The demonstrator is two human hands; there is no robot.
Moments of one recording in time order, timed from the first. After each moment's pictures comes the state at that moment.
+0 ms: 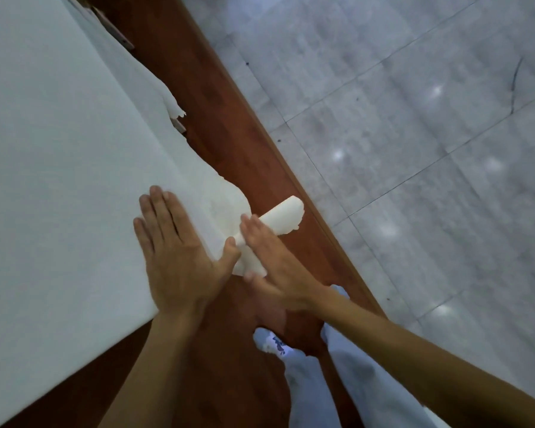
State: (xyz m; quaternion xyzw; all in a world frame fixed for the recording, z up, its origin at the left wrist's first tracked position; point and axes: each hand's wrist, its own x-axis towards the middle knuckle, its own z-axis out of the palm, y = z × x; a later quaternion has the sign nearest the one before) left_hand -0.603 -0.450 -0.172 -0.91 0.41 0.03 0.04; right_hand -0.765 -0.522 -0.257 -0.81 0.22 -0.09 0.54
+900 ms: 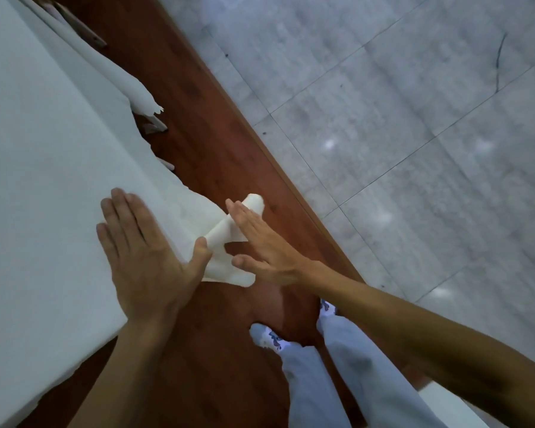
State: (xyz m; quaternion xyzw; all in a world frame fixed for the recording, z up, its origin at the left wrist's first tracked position) left_hand -0.603 -0.450 -0.174 -0.91 0.42 0.02 0.04; right_hand -0.769 -0.555 -0.286 -0.80 0.19 -0.06 0.56
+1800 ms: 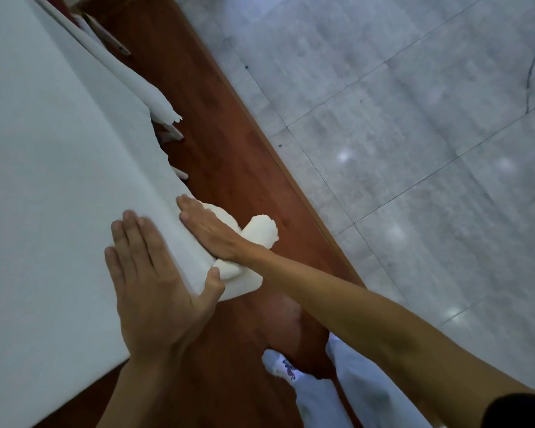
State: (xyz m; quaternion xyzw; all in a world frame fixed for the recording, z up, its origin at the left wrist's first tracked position) left_hand -0.605 -0.441 -0.176 -0.91 0.42 0.03 0.05; right_hand -0.618 -0.554 -0.324 -0.68 0.23 0.06 0.69
